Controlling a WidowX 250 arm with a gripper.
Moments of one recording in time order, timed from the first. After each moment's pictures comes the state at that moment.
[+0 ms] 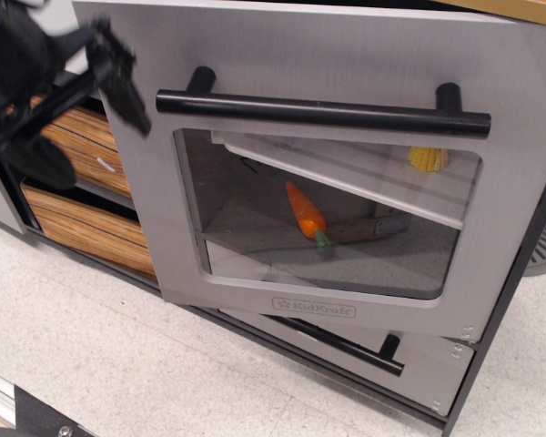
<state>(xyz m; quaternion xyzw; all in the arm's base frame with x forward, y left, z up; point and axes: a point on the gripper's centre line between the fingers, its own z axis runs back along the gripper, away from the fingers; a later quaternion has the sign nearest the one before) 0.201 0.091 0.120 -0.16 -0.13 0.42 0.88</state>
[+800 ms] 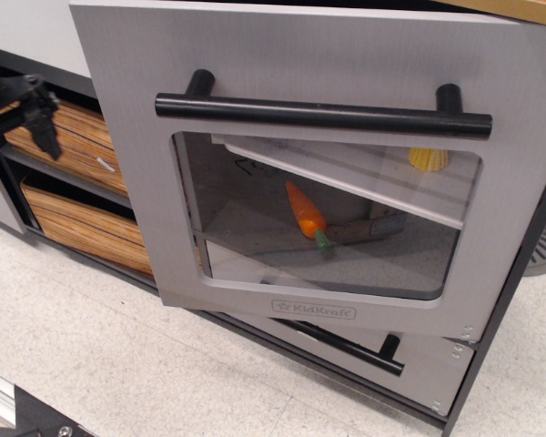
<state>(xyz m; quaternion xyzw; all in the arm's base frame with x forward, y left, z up) 0.209 0.201 0.064 -0.04 -0.16 0.43 0.89</state>
